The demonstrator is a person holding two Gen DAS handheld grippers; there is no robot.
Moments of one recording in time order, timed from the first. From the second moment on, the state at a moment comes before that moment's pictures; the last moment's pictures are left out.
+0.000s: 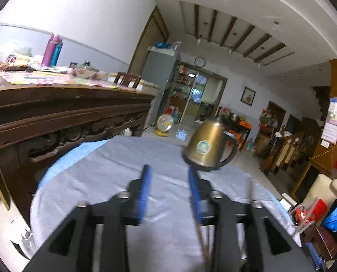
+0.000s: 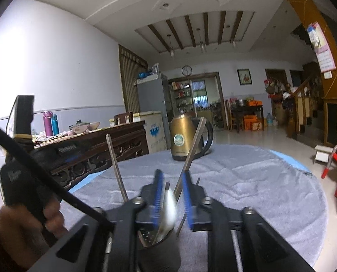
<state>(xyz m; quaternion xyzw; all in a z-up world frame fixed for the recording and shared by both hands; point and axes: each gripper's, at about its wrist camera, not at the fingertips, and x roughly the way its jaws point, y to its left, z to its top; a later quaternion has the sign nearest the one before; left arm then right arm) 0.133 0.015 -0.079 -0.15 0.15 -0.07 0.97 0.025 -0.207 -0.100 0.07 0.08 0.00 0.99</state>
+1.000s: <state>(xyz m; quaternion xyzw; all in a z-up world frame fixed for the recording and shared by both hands) 0.157 -0.041 -0.194 0.04 0.48 -0.18 0.86 0.028 -0.247 -0.106 0.13 0.12 -0.04 0.98</state>
